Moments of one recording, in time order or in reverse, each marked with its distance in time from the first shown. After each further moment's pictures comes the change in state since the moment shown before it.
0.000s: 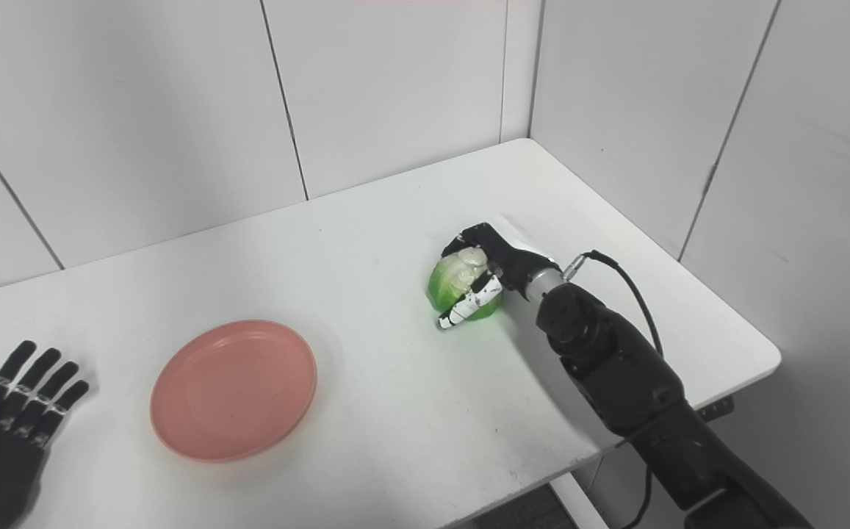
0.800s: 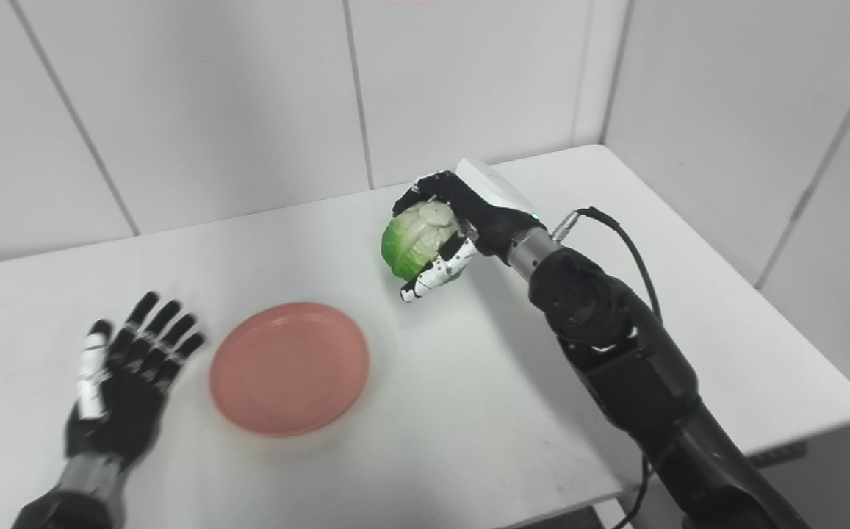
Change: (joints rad) left arm 0.042 -0.149 -0.071 -0.143 0.047 0.034 0.143; right arm -0.185 0.105 0.111 -0.236 0.005 0.030 0.176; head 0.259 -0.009
